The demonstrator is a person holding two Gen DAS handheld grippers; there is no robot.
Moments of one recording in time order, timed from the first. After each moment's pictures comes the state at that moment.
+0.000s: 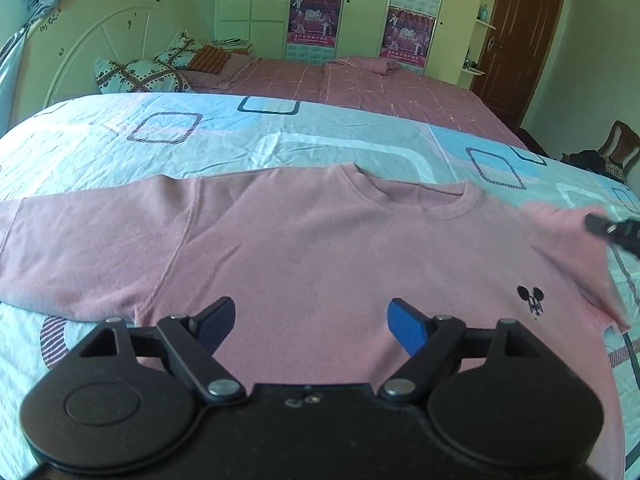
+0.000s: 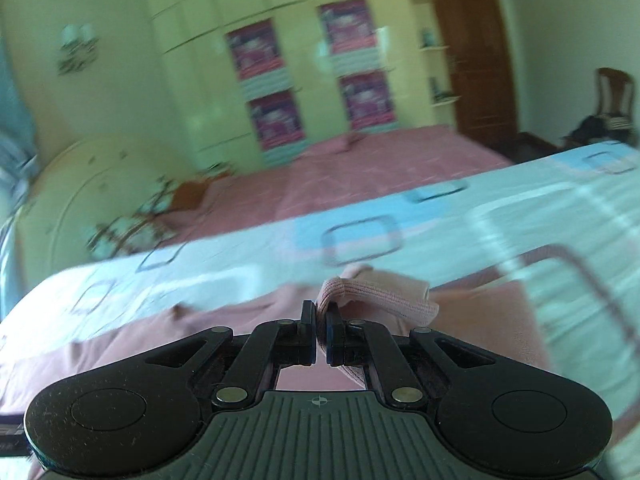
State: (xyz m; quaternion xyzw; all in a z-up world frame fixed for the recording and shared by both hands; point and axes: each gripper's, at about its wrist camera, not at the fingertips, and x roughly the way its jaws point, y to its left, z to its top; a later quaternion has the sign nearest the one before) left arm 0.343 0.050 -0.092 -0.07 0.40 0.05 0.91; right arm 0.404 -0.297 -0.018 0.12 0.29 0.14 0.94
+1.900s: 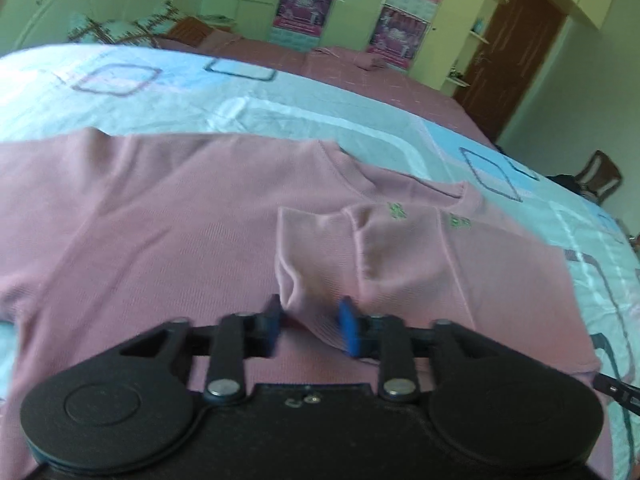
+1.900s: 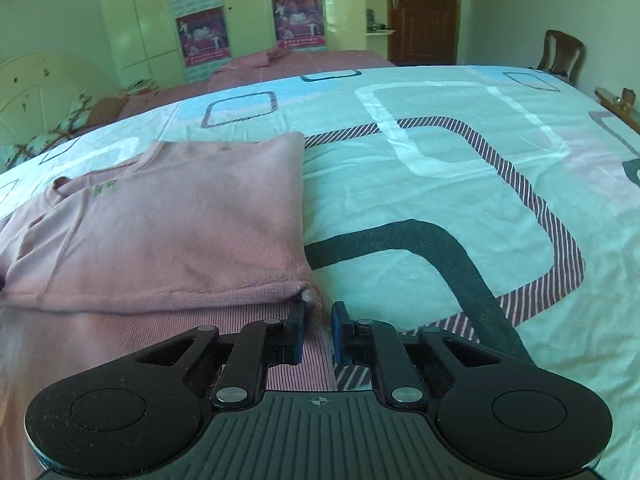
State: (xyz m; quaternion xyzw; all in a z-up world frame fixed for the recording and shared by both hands) left arm 0.396 0.050 -0.148 -0.14 0.40 0.02 0.91; right arm 0.355 -0.374 -0.107 0.06 0.41 0.02 0.91
